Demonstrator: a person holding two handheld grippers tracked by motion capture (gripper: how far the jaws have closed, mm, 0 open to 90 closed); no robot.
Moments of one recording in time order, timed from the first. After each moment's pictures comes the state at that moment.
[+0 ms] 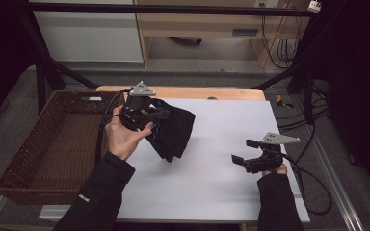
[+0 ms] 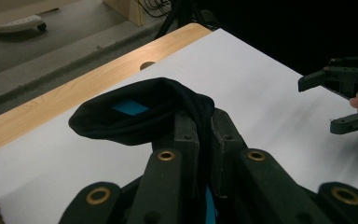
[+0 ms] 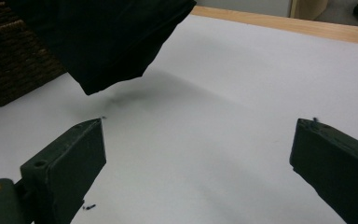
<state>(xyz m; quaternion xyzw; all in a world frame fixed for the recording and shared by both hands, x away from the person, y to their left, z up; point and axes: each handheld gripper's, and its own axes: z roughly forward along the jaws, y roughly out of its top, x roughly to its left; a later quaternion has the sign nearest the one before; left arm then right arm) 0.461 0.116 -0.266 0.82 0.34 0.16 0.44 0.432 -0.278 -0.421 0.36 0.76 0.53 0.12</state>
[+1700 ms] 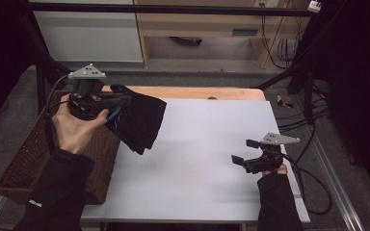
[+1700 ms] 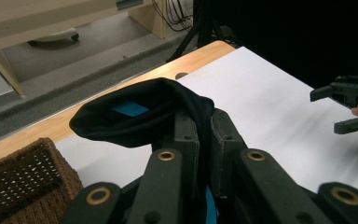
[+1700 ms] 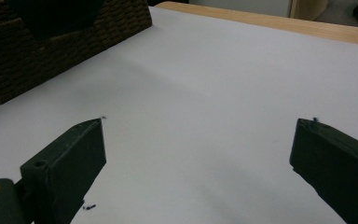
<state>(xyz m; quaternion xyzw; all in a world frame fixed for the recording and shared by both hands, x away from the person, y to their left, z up) 0.443 0.200 -0.210 0.79 0.36 0.19 0.45 0.432 -0.278 -0.421 0.36 0.76 0.52 0.12</state>
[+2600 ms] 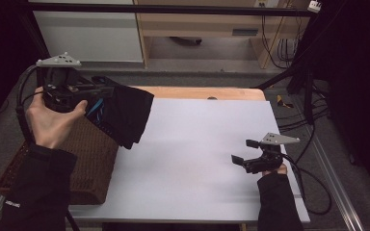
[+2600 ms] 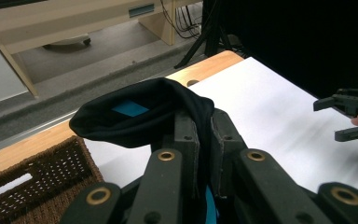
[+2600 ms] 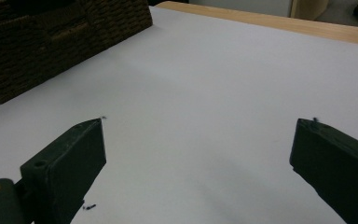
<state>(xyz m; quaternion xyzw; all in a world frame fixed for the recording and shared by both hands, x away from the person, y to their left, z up) 0.436 0.234 -0.182 0.78 0.38 0.20 0.46 0.432 -0.278 -0.422 0.36 0.76 0.52 0.12</state>
